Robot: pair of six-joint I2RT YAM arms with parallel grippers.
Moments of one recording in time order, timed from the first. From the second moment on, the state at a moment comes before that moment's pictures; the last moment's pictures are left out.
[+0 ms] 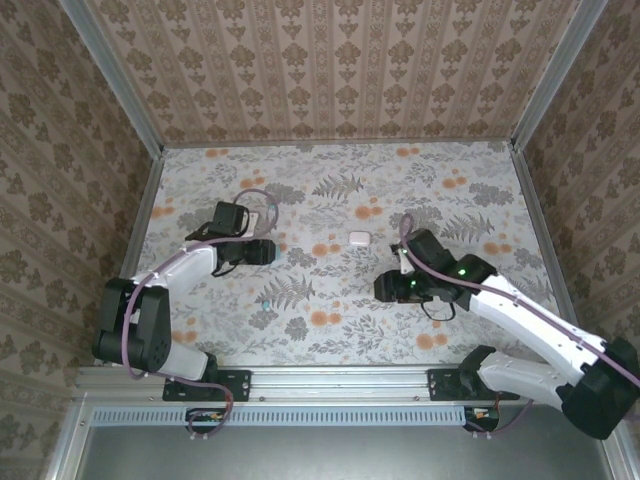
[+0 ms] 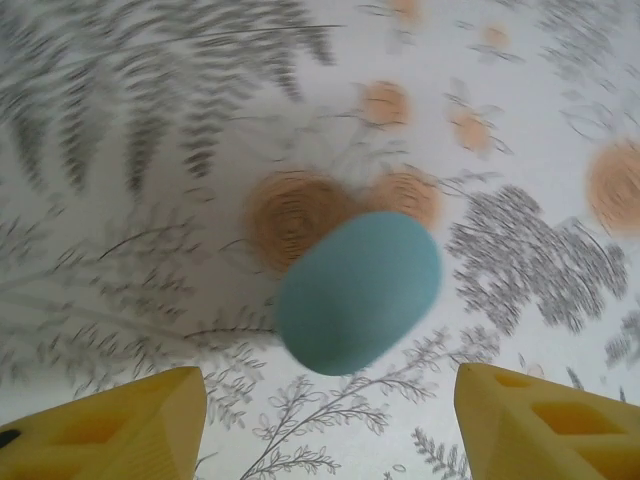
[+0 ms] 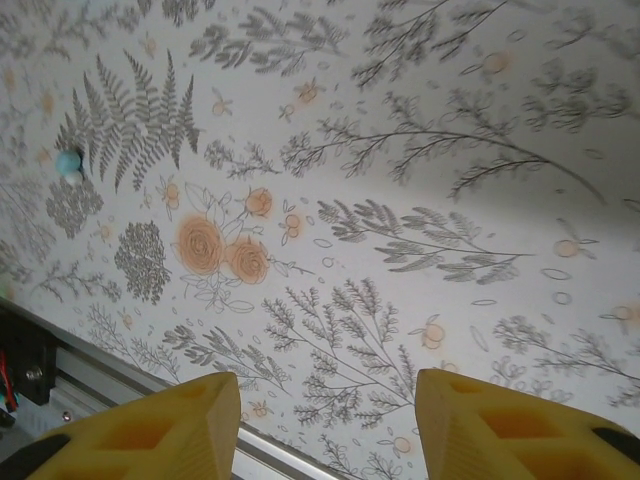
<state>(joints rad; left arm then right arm) -0.31 1.44 0.81 -0.40 0.19 -0.08 0.64 1.08 0.82 -0.78 -0.19 0.62</state>
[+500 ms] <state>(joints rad) -0.31 1.66 1.04 -0.54 0.26 0.31 0.70 1.08 0.82 -0.72 -0.16 0.66</state>
